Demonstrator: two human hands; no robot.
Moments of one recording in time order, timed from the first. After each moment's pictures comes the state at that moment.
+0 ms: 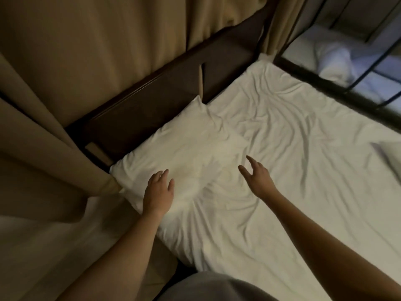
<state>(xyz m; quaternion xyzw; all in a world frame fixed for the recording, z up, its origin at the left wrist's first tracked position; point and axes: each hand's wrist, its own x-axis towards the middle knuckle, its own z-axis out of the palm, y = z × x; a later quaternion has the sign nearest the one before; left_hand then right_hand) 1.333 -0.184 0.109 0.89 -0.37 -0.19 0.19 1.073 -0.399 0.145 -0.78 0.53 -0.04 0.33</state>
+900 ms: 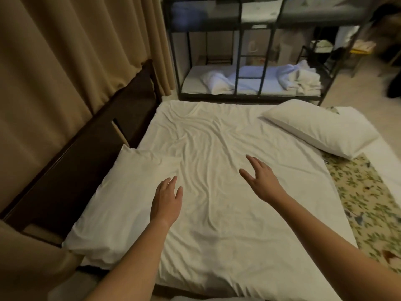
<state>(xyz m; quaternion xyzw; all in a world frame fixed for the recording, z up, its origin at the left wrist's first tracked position) 1.115 -0.179 0.217 0.74 -0.62 -0.18 0.21 0.793 -0.225 0.257 -0.69 0.66 -0.22 0.21</state>
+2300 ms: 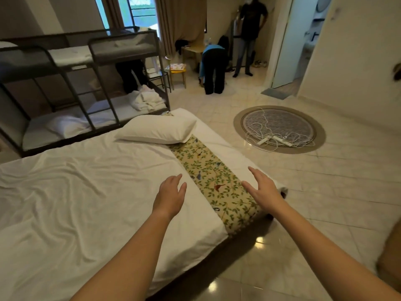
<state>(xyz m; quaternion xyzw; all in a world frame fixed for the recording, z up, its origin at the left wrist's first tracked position) 0.617 0.047 0.268 0.41 -0.86 -0.27 0.17 0.367 0.260 0.281 -0.41 0.85 -0.31 0.14</state>
